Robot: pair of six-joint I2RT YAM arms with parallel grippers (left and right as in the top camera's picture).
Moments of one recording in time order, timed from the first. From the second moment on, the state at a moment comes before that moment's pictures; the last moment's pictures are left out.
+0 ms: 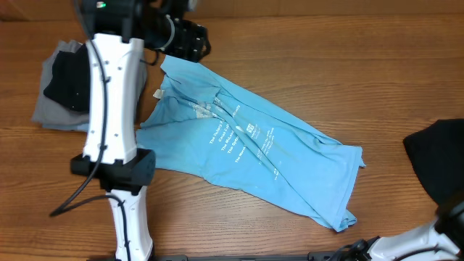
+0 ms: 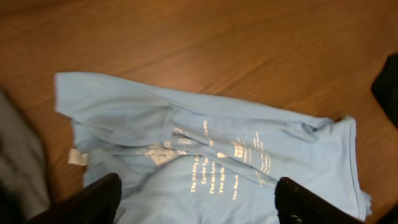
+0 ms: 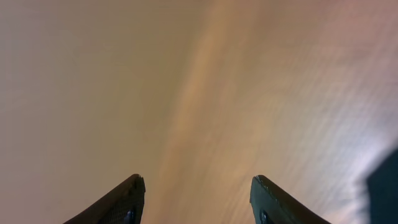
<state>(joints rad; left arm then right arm) -0.15 2.21 2.83 -1.69 0.37 0.10 -0.88 1.85 1.50 -0.32 -0.67 0.71</state>
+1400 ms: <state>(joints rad) -0.32 2.56 2.44 -1.34 0.04 0.21 -0.31 1.56 1.25 -1.11 -0.41 0.31</state>
